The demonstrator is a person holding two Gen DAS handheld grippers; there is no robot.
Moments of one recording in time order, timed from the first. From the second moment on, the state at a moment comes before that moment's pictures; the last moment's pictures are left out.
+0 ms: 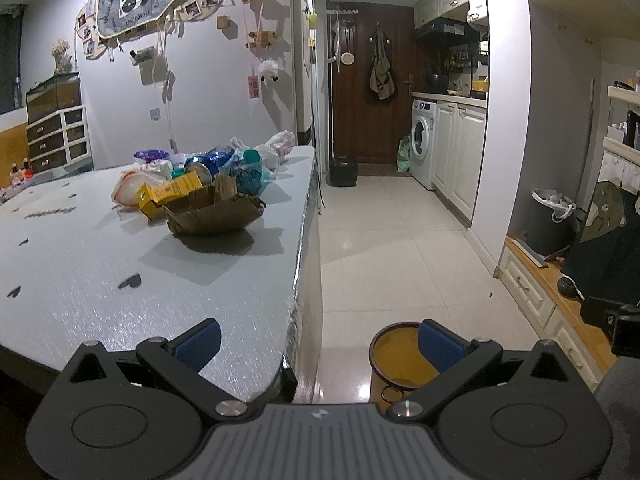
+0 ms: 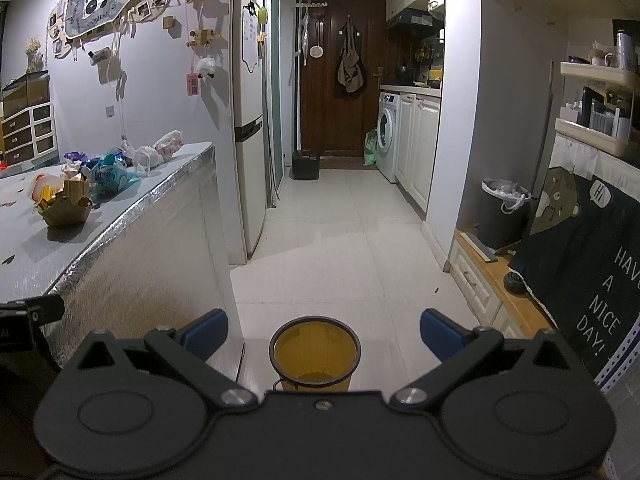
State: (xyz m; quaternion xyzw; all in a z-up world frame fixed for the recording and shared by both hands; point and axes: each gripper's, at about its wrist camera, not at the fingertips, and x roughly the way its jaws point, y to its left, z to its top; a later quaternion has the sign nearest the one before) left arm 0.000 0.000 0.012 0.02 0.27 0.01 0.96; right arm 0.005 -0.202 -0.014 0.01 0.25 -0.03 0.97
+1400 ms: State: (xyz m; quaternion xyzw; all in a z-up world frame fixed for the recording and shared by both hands) left arm 0.175 0.152 0.074 0.03 0.26 0.09 0.96; right arm 0.205 -0.060 0.031 -0.01 0.13 0.31 0.94
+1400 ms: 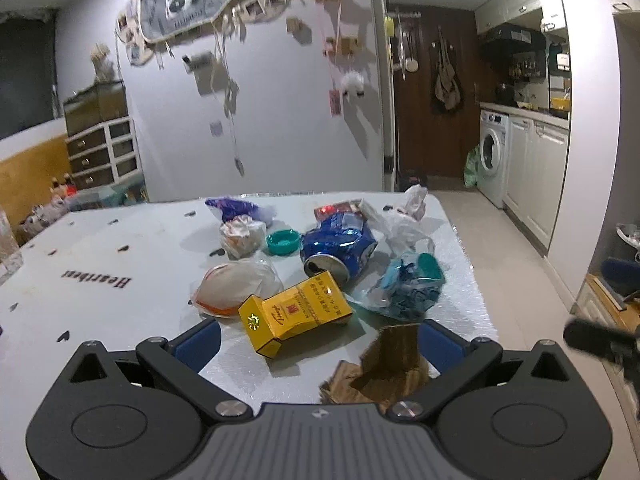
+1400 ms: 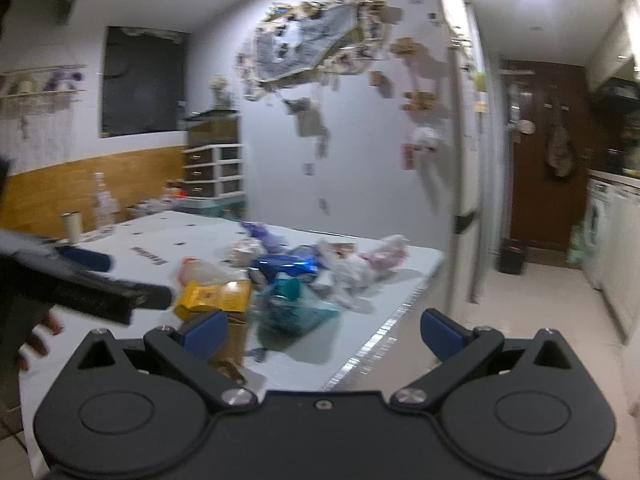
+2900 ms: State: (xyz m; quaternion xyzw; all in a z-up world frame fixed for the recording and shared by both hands) left arm 0.243 0.194 0.044 -0.03 0.33 -0.02 0.94; right arm 0.243 0.010 -0.029 -0.05 0.20 0.53 0.82
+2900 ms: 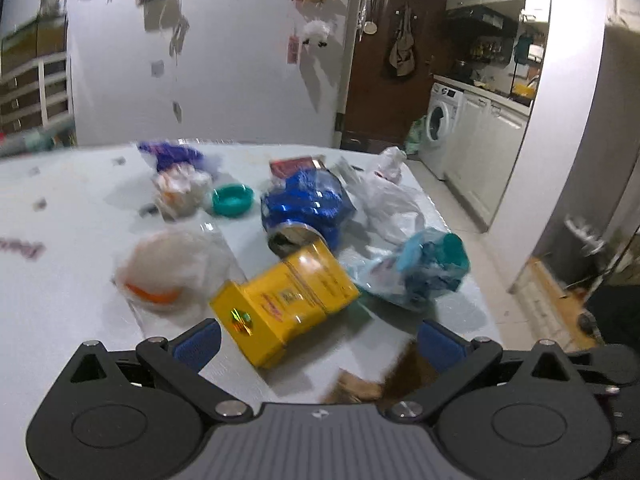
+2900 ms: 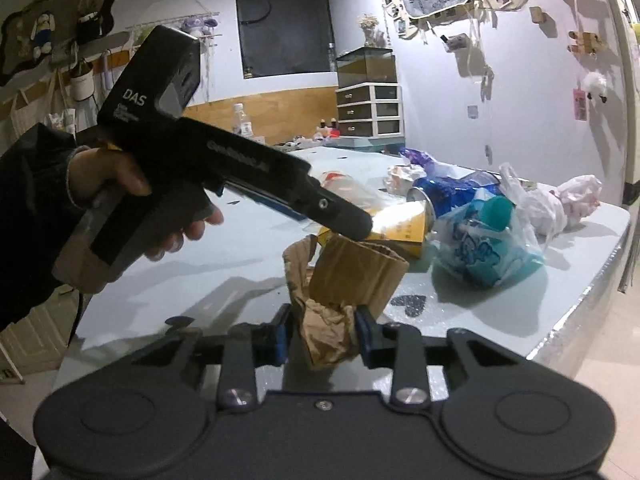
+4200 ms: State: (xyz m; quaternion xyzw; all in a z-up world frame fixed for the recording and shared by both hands) left arm 0.271 0.207 0.037 -0.06 0.37 0.00 0.93; right arm 0.233 -0.028 -0.020 -0.02 0.24 0.50 0.83
